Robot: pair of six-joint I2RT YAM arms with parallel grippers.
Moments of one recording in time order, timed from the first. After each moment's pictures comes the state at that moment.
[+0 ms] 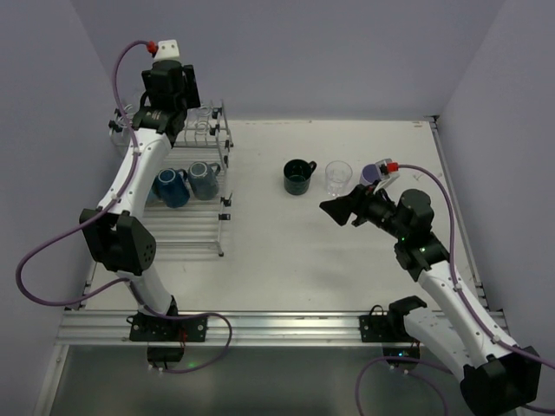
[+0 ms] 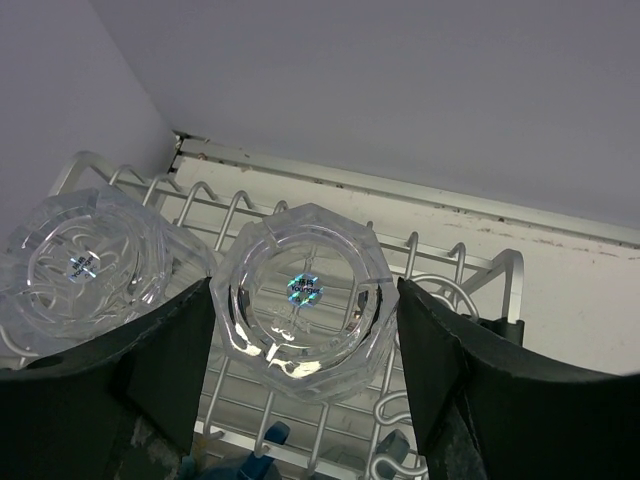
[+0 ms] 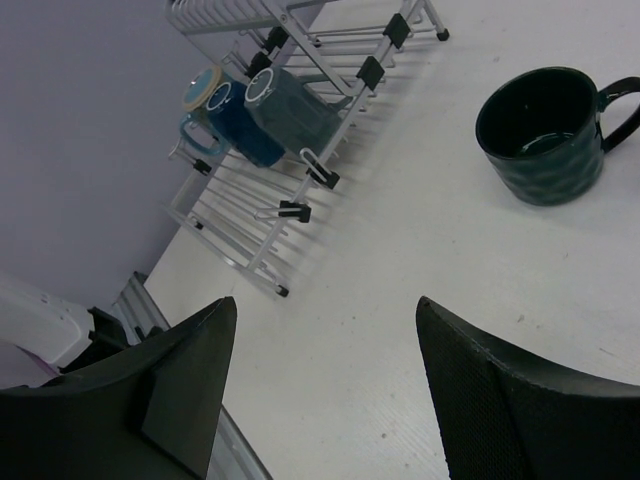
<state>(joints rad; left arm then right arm) -0.16 1.76 1.83 -0.40 -0.42 -0.12 0.31 0.80 0.61 0.04 -0.49 0.57</state>
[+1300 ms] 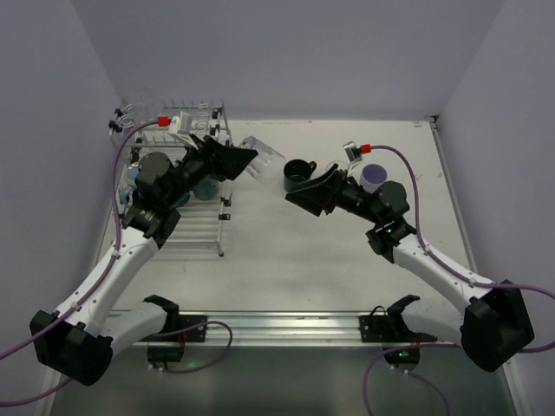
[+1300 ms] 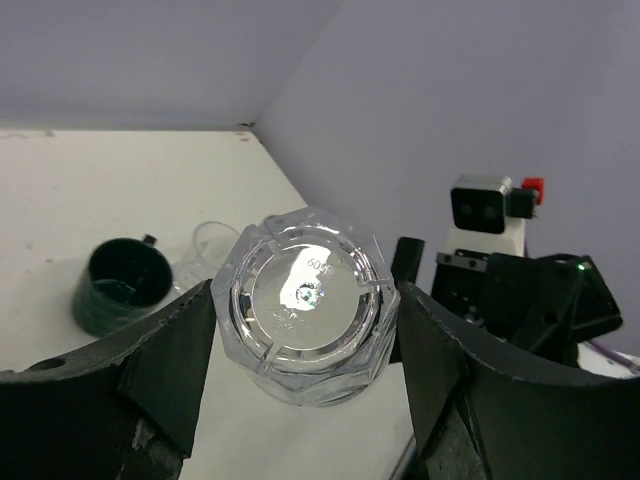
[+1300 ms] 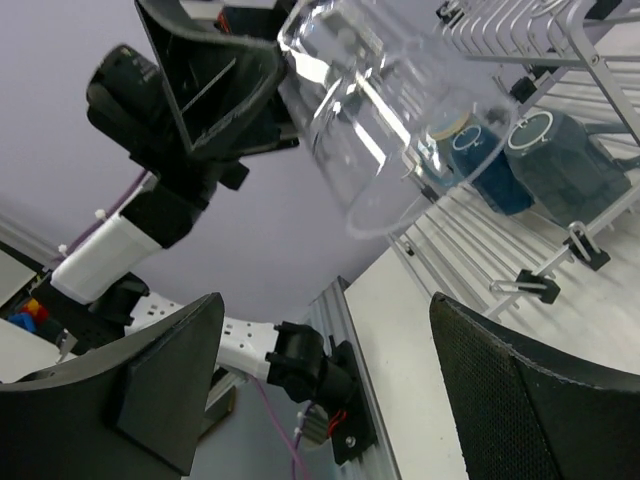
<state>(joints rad) -0.37 1.04 0.96 0.18 0.37 -0.69 0.53 1.12 0.66 0.72 -0.65 0.99</state>
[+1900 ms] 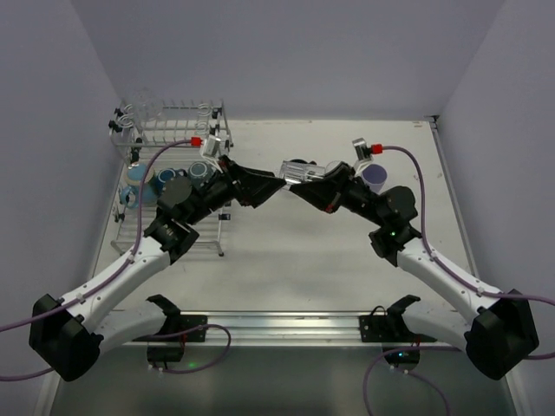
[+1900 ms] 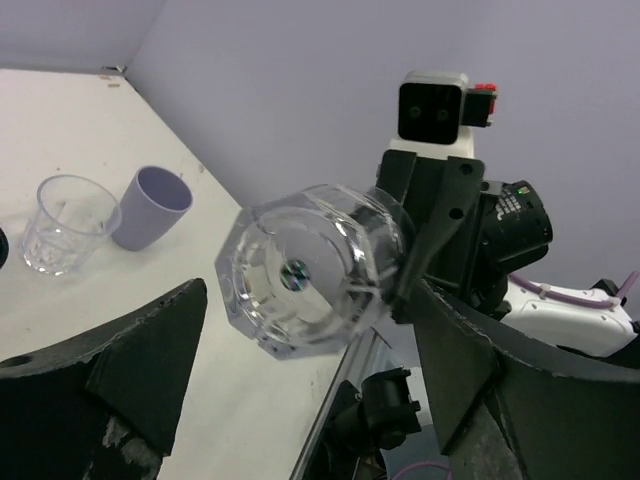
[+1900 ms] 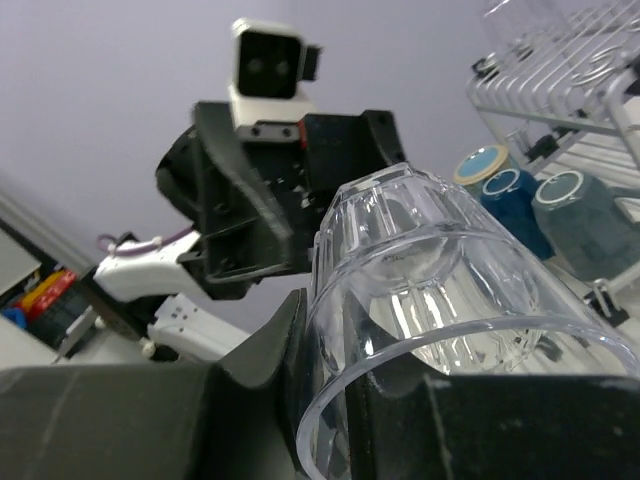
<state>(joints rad) -0.60 1.06 0.79 0.47 0.40 -0.85 0.54 1.09 0.69 0.79 -0.62 0.98</state>
